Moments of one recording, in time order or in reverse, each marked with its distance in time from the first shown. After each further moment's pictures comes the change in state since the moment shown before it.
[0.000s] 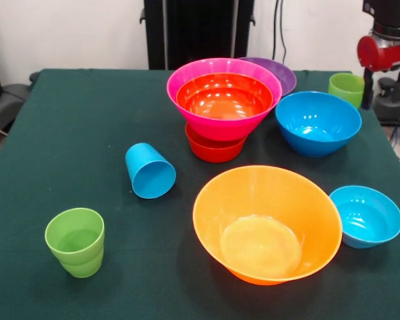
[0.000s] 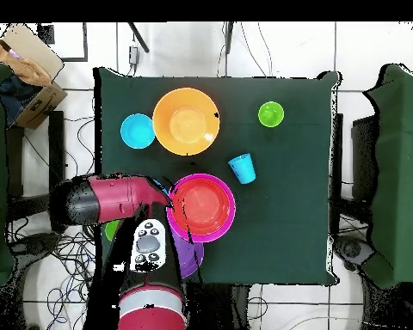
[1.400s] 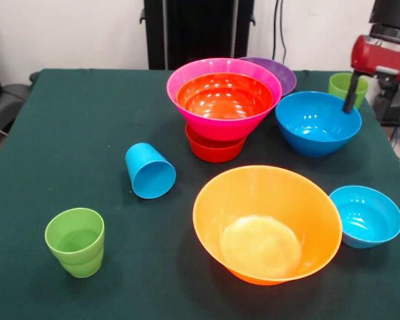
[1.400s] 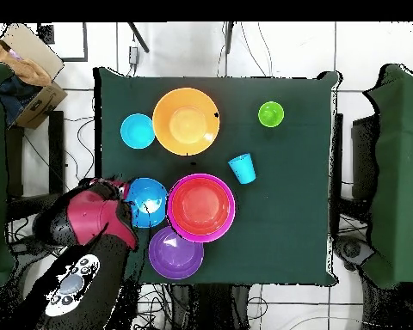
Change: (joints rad) arm 0.406 0.206 -0.494 -0.101 0.170 -0.214 0.466
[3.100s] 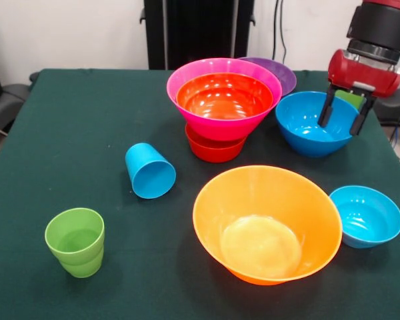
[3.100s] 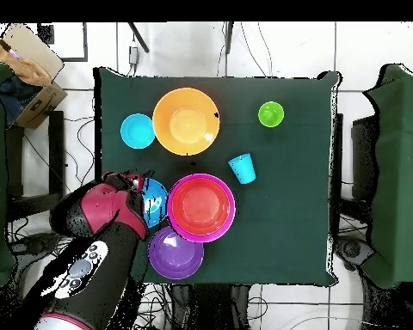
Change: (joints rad) arm -0.032 0.060 -0.018 -0.057 -0.091 0.000 0.000
